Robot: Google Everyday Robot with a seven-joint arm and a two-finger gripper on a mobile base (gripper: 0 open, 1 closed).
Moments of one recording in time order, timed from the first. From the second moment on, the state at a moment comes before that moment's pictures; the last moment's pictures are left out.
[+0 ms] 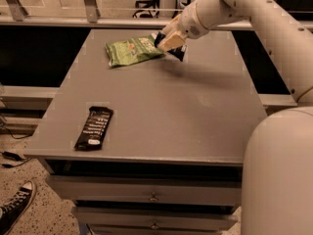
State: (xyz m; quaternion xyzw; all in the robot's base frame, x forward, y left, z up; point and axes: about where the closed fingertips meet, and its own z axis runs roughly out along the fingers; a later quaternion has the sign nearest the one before) arm 0.765 -0.059 0.911 -0.59 0.68 0.12 0.42
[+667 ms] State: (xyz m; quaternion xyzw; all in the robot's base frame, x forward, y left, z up) arm 0.774 -0.054 0.899 -0.59 0.69 0.12 0.41
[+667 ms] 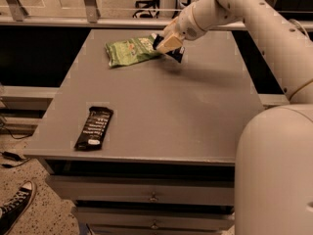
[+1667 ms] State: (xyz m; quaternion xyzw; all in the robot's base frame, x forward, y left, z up) arm 0.777 -0.059 0.891 -0.59 0.69 0.11 0.40
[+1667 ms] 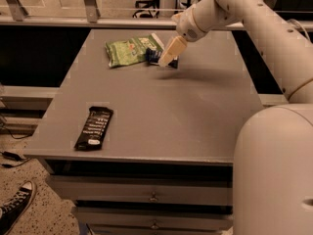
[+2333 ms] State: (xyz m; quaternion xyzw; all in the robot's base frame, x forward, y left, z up) arm 0.754 -0.107 0.895 -0.57 0.70 0.13 0.41
